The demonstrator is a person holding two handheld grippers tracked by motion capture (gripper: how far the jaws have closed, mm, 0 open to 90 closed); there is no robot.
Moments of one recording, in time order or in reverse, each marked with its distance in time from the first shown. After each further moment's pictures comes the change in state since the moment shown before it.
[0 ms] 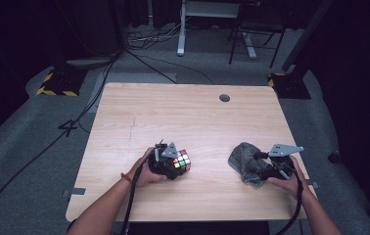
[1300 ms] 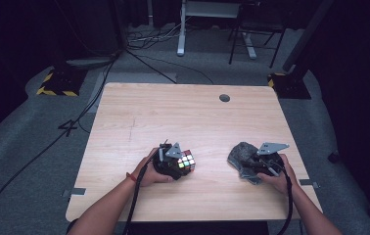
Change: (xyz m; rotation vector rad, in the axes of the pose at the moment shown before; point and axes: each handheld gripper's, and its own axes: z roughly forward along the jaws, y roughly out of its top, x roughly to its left) left arm 0.000 0.008 0.010 -0.013 -0.031 0.021; right arm -0.002 0.002 0.028 0.072 -0.017 -0.029
